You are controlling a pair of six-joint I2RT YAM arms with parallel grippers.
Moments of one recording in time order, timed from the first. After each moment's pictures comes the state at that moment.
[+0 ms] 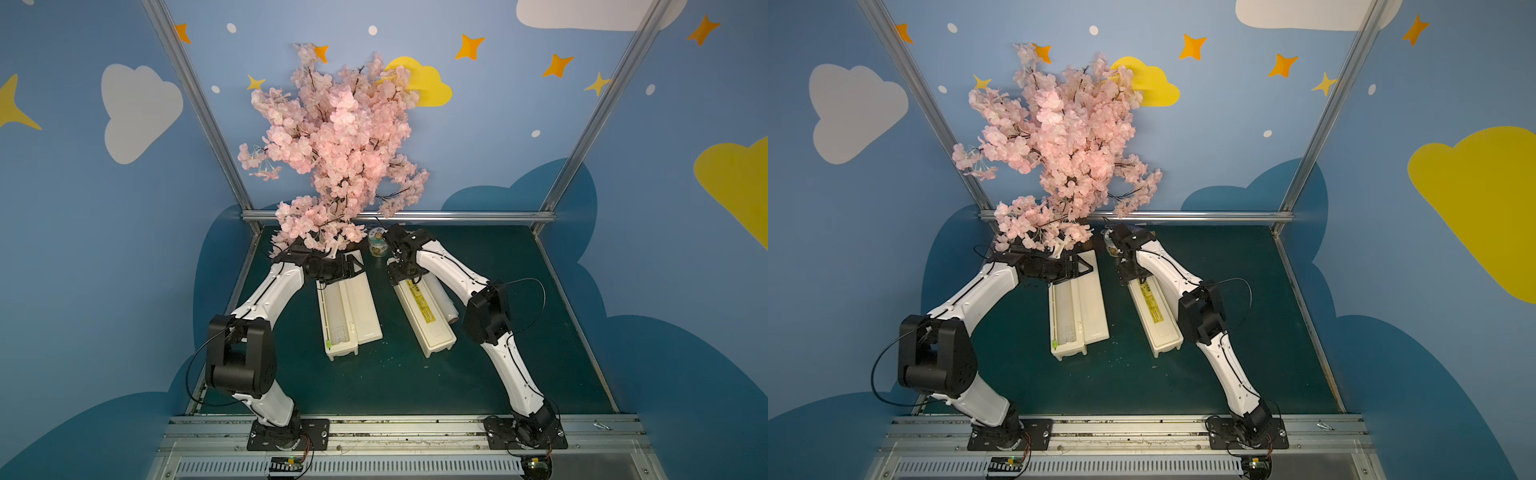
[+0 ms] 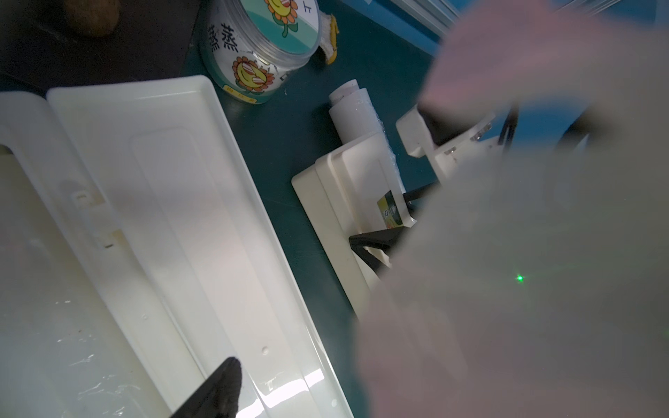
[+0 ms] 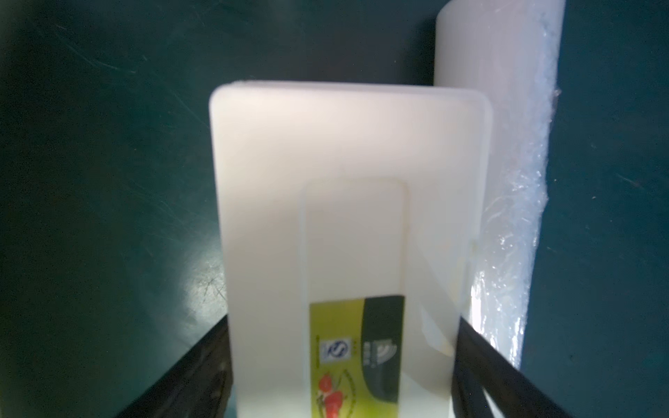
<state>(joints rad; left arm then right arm) -0.11 1.64 1.29 -0.58 0.63 -0.28 0.72 2.45 2.38 -1.24 0.16 0.25</state>
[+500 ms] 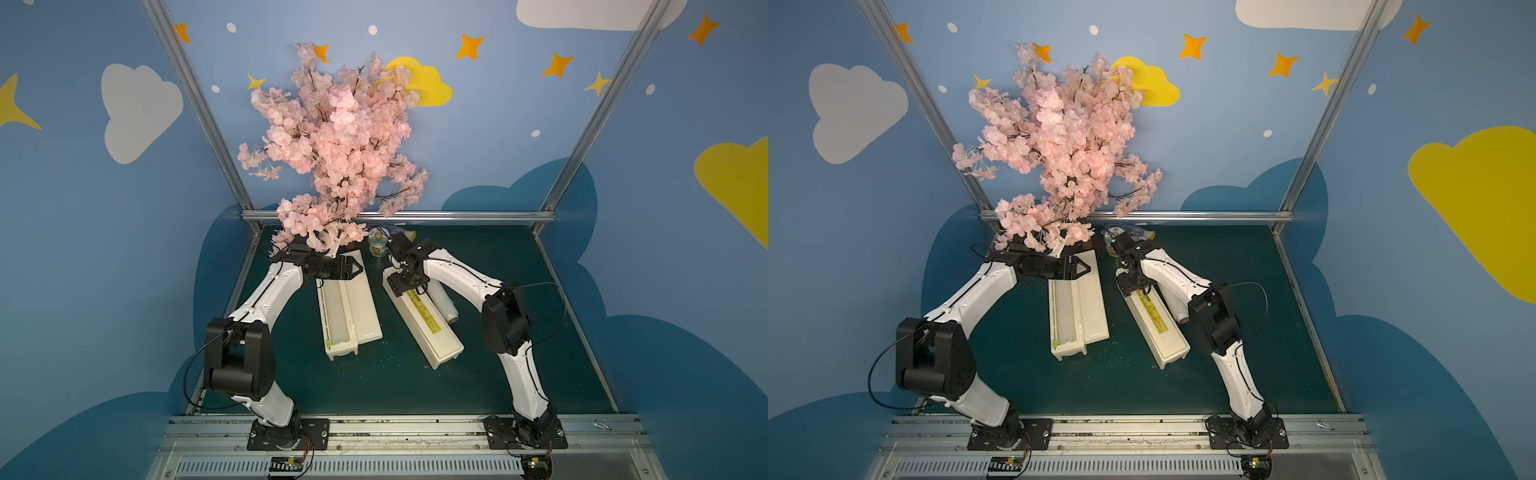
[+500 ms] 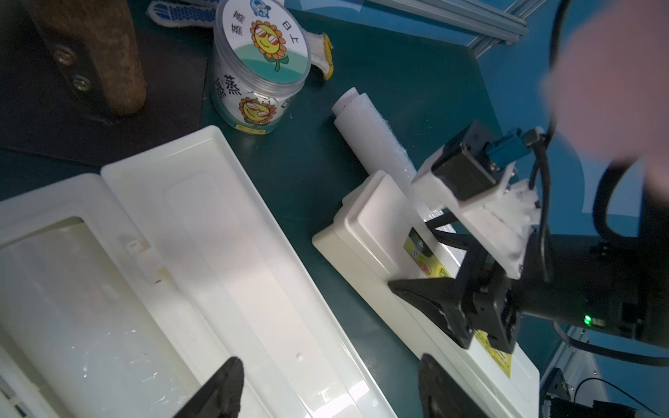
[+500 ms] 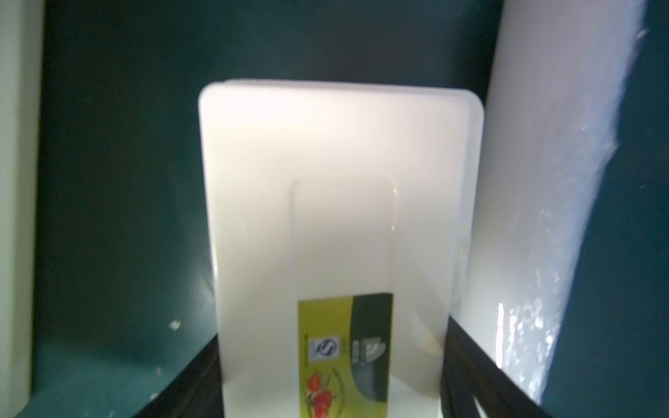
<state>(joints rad) -0.11 1.62 1.30 -0.58 0.56 -0.05 0.76 2.17 1.94 -1.04 0.08 0.17</state>
